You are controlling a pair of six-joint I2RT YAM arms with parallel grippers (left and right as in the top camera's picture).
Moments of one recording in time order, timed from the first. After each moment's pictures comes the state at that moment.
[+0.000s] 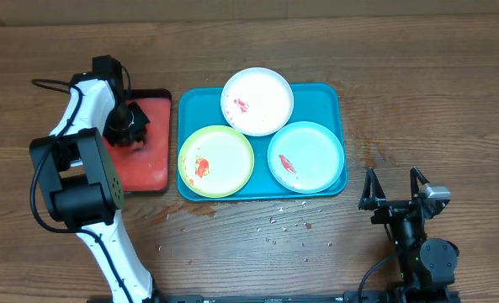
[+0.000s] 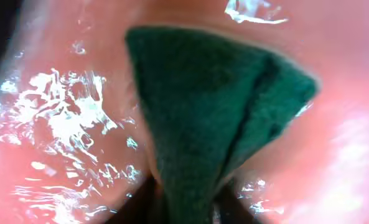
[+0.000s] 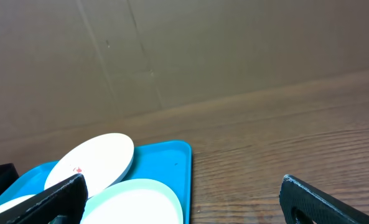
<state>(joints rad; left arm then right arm) 0.18 2.20 1.64 -1.01 -0.04 -0.49 0.06 0.01 0.02 -0.04 -0.03 0.25</state>
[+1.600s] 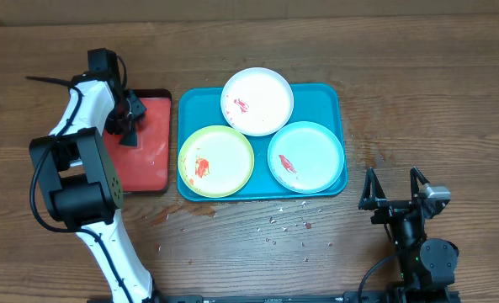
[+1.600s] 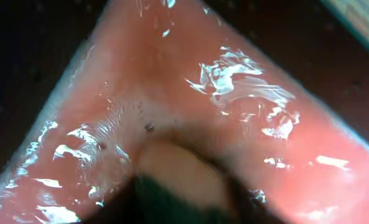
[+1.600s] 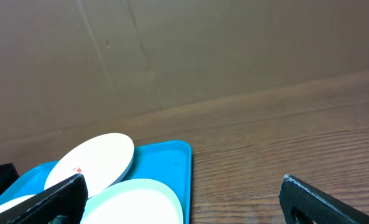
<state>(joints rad) 0.18 2.21 1.64 -0.80 -0.06 -0.49 0.06 0.01 0.02 -0.04 -0.03 0.25</state>
